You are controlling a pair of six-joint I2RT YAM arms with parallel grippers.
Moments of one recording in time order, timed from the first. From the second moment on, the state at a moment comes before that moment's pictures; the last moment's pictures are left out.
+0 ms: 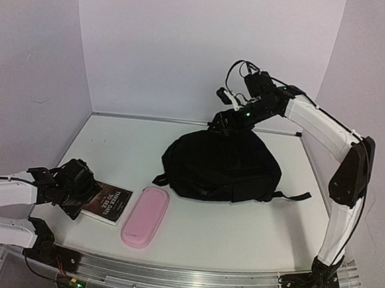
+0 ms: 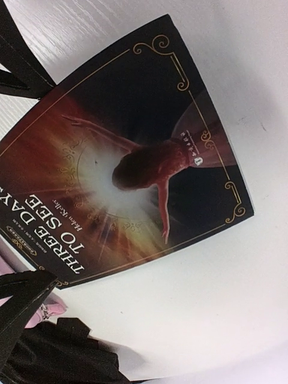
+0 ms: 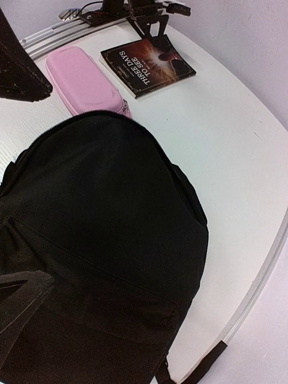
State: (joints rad) left arm -0.64 0.94 0.43 -0.56 -0.34 -1.50; right arm 0.57 1.97 2.00 -0.90 -0.37 -0.04
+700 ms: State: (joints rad) left arm -0.33 1.55 0.65 0.06 0.06 -1.09; right arm 0.63 1.97 1.93 -0.90 -0.37 -0.04
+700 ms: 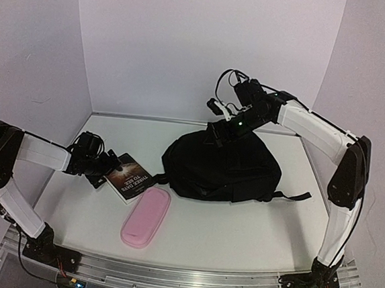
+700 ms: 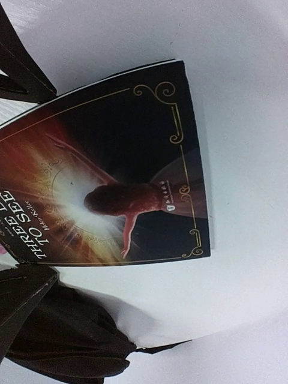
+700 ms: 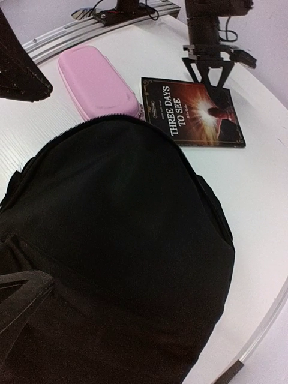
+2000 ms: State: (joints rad) left arm -0.26 1.69 0.57 0.44 0.27 -1.13; right arm 0.91 2.59 2.39 -0.86 -0.36 0.03
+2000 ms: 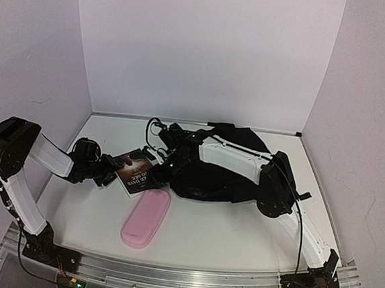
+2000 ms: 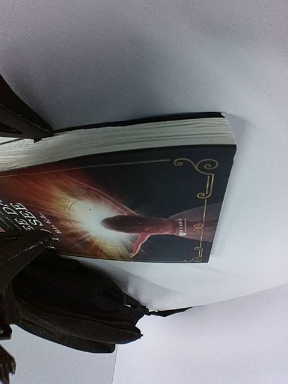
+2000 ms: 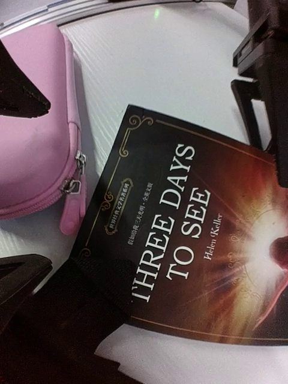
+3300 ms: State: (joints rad) left arm -0.26 1.67 0.71 0.28 0.31 -0.99; right arm 0.91 2.64 2.42 -0.82 -0.37 0.03
